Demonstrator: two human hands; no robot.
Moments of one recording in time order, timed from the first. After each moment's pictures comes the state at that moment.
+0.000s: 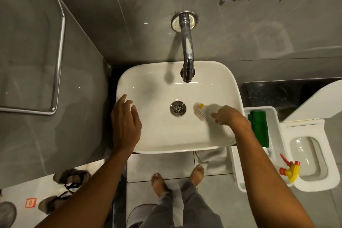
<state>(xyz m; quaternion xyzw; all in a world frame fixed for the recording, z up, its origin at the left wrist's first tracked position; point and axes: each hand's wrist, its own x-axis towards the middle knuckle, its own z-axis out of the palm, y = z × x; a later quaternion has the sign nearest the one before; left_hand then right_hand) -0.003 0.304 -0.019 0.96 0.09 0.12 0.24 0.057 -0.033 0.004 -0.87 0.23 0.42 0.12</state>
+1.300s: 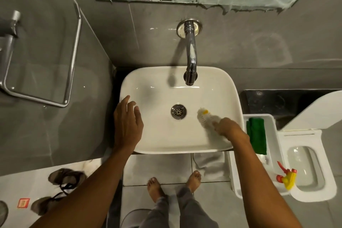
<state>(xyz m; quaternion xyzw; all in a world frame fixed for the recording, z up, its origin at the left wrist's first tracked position) -0.002 0.308 -0.024 0.96 0.07 0.14 0.22 0.026 -0.024 0.008 -0.87 0.26 0.38 0.15</state>
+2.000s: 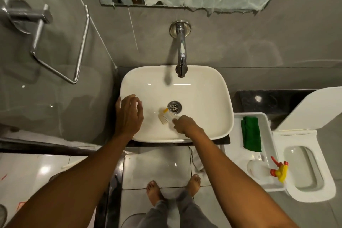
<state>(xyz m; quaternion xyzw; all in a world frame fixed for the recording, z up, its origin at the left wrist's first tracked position) -0.010 0.304 -0.018 0.97 0.01 0.16 0.18 -0.003 0.086 0.015 -0.87 0.15 0.40 0.24</state>
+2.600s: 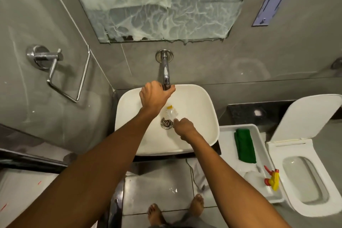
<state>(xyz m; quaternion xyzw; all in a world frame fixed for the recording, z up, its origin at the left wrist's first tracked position) 0.068 0.170 0.137 0.94 0.10 0.06 0.31 -0.002 0.050 0.070 -0.84 0.23 0.29 0.39</state>
